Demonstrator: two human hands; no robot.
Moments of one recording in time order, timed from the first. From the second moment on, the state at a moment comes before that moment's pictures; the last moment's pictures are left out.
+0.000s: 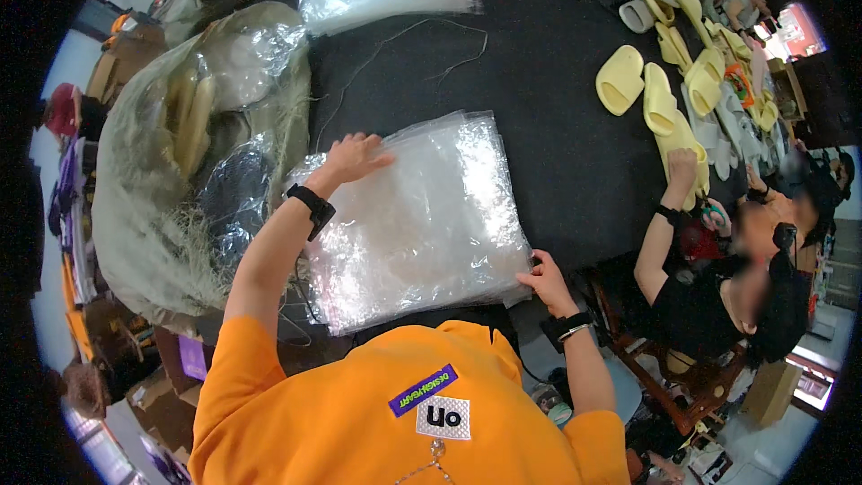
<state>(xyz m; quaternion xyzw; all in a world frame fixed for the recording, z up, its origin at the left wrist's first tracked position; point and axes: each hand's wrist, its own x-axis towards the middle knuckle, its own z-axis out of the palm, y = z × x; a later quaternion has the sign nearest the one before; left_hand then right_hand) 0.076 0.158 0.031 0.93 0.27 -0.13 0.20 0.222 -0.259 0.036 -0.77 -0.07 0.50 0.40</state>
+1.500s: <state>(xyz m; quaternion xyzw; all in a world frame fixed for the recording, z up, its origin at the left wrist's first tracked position) -0.182 0.099 0.080 0.90 0.43 -0.06 -0.04 0.239 -0.176 0.219 -0.70 -0.37 0.47 0.39</state>
